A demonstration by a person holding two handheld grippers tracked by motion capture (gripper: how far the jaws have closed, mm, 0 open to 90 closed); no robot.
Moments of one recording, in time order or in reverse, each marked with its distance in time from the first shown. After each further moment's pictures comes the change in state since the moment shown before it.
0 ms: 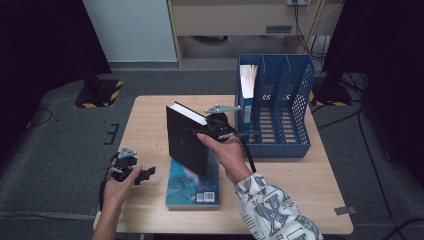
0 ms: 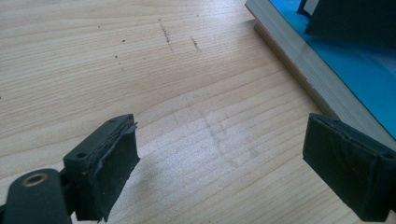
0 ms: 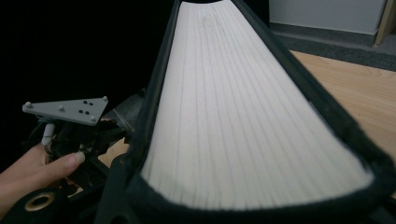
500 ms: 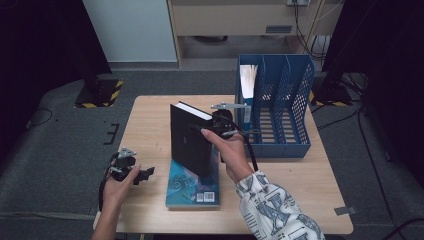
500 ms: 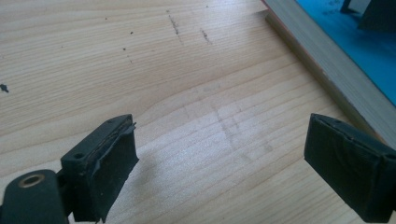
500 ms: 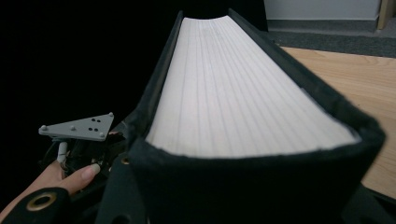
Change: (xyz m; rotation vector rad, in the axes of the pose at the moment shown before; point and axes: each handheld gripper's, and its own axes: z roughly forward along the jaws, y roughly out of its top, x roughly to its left) left arm 0.005 -0.002 0.003 0.026 0.017 0.008; right arm -0.009 0.004 -0.007 -0.020 0.002 0.092
